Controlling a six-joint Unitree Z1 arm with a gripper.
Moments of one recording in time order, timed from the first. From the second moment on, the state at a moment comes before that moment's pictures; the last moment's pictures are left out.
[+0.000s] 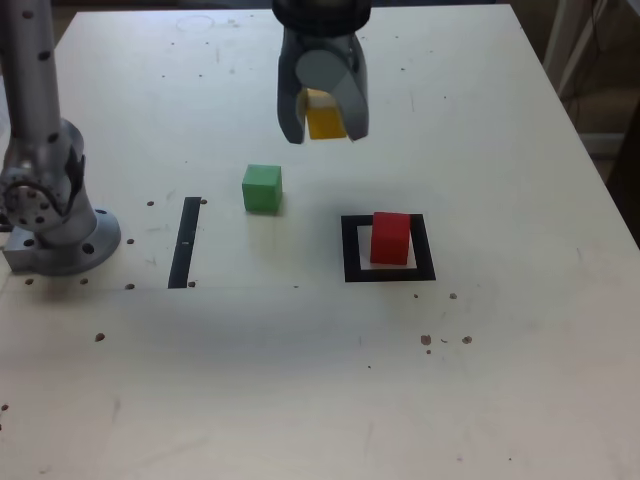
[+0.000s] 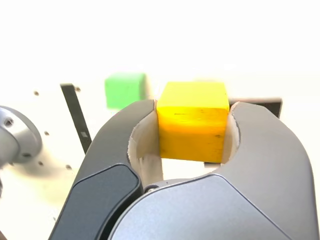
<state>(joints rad) 0.06 1.79 -1.39 1.32 0.12 0.11</state>
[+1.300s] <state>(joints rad) -0.18 2.06 -1.60 1.38 0.05 -0.09</state>
